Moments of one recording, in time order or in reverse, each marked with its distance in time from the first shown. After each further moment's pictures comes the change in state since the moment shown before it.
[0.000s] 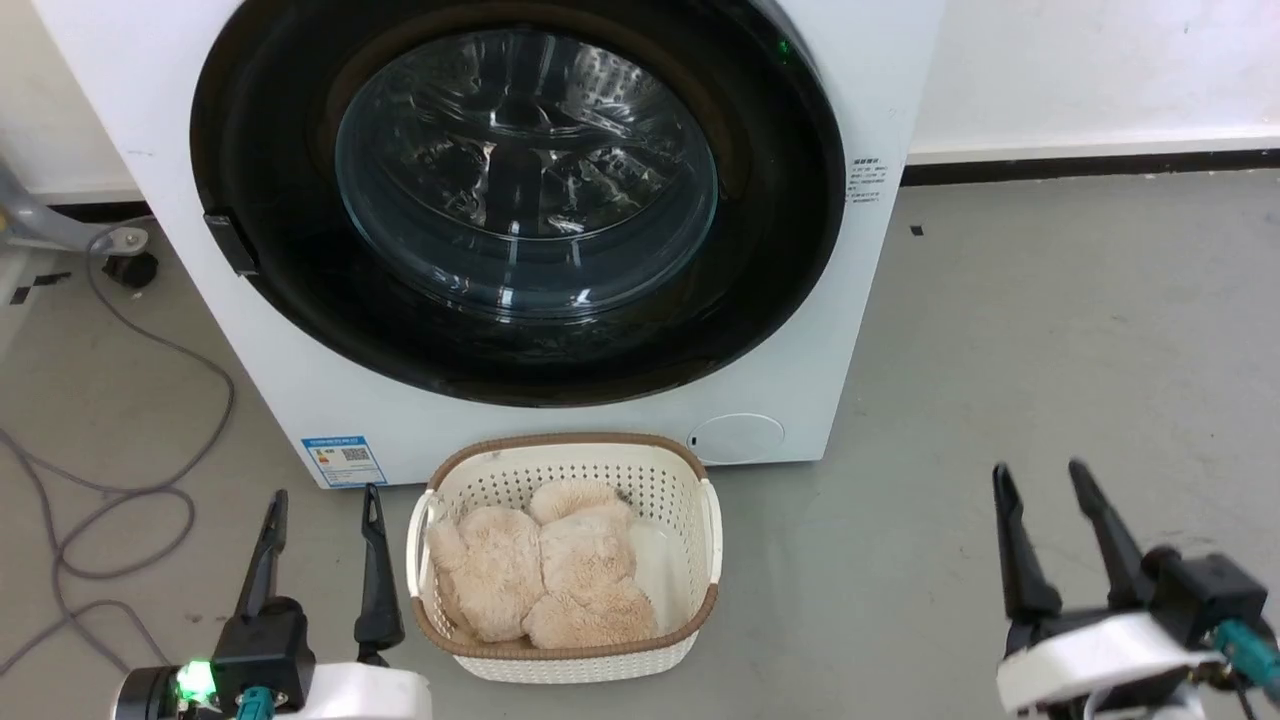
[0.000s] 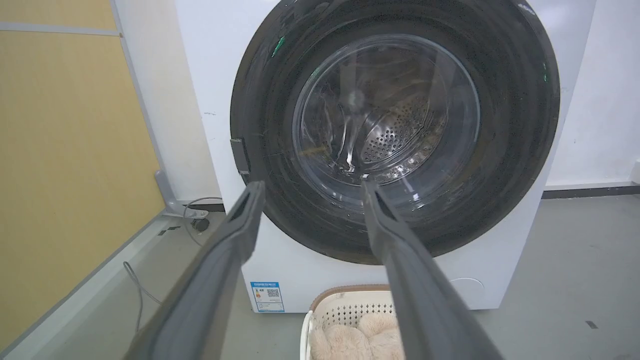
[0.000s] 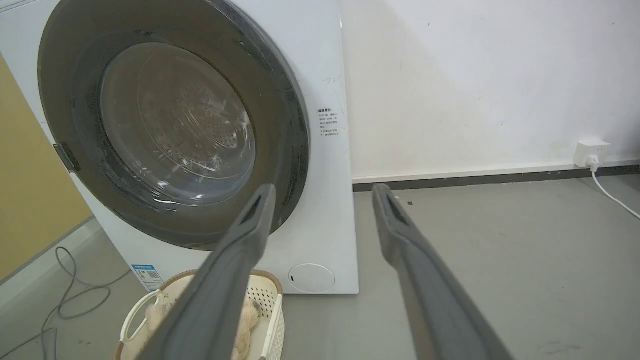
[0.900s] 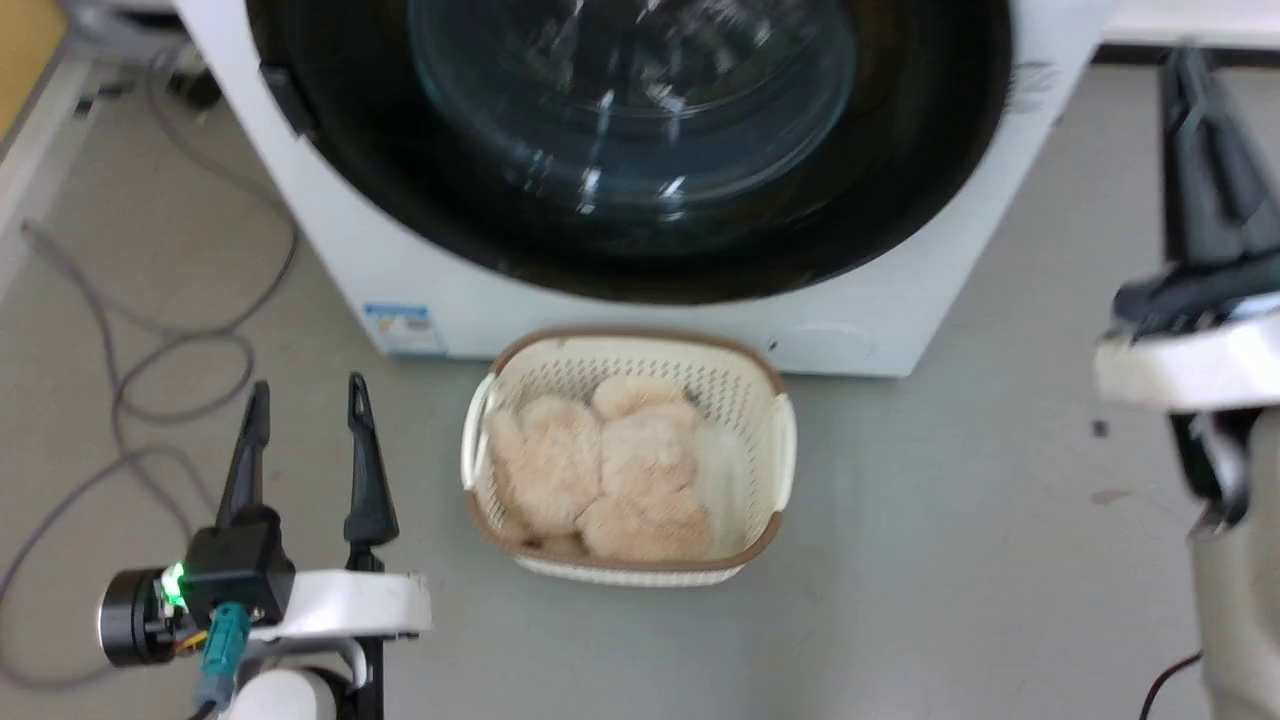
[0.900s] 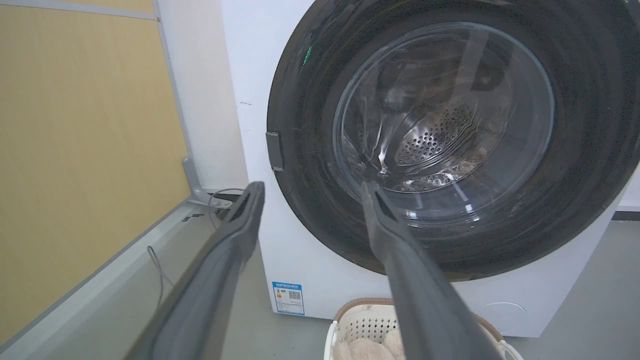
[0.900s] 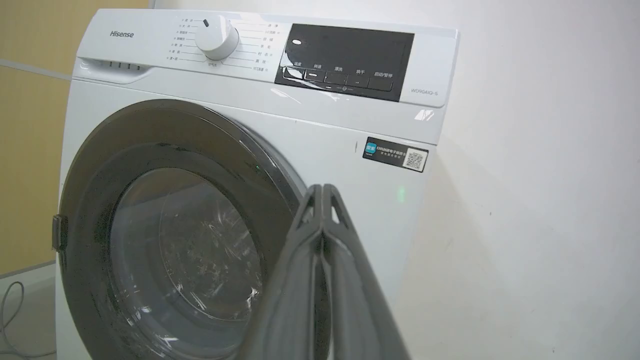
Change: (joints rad) left arm -0.151 -0.011 0.013 -0.014 -0.028 -0.009 0.000; right arm -0.466 -0.129 0.011 -0.123 -0.134 0.000 0.000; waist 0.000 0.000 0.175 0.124
